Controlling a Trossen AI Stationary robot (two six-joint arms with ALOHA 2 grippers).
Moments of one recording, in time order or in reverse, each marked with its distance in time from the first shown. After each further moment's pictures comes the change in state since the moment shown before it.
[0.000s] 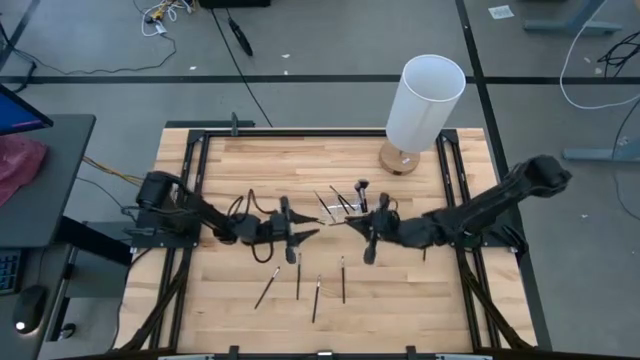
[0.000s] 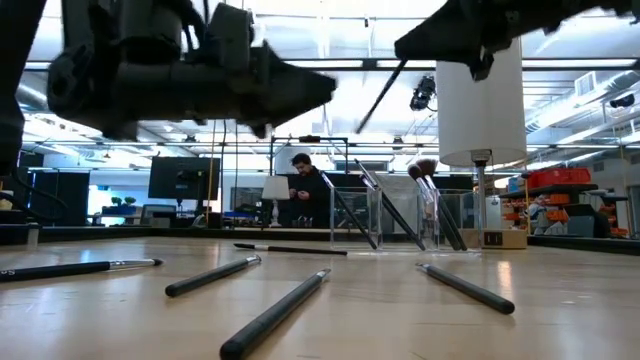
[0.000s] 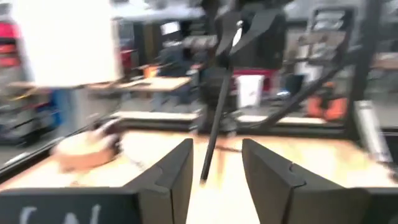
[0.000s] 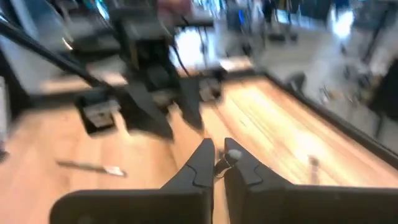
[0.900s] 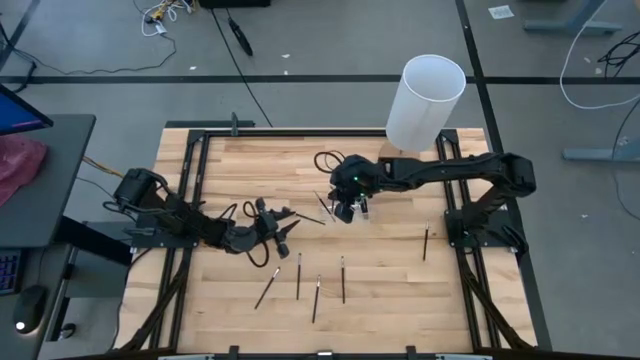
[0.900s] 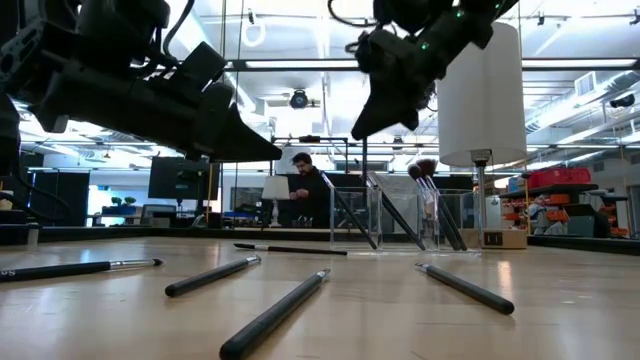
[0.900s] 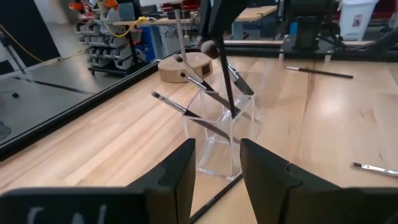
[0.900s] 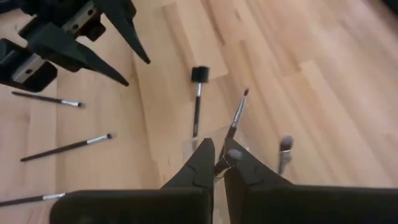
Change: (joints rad) left arm -0.105 -0.159 -0.101 -0.439 -0.461 -0.143; right arm -0.504 0.281 0.484 -0.727 -0.696 0.007
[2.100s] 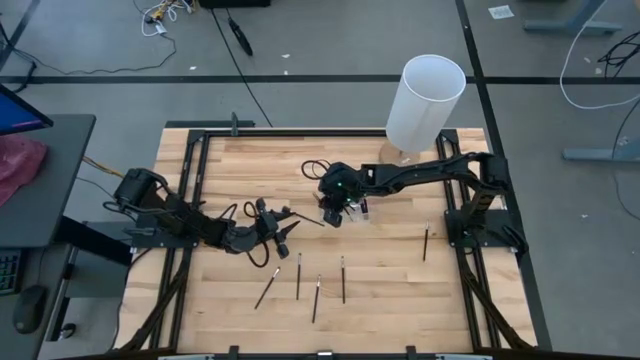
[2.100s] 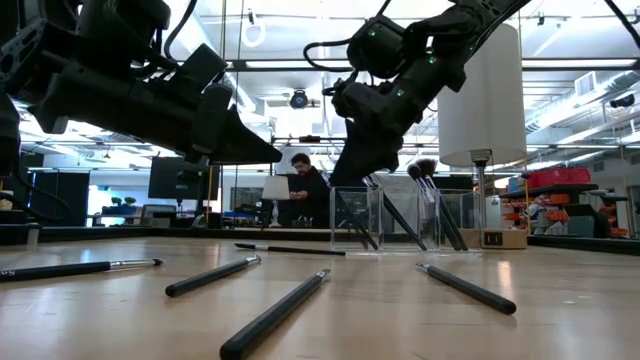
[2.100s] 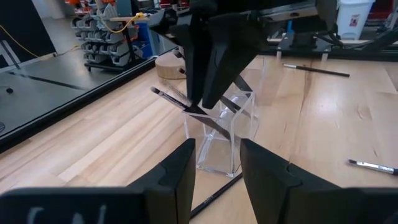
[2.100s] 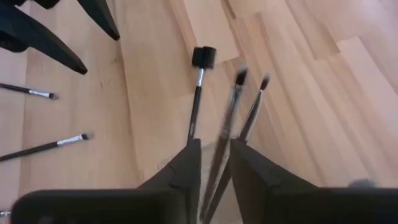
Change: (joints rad) left arm 0.000 0.001 0.000 -0.011 0.010 -0.024; right arm -0.026 0.190 -0.001 0.142 -0.057 -0.016
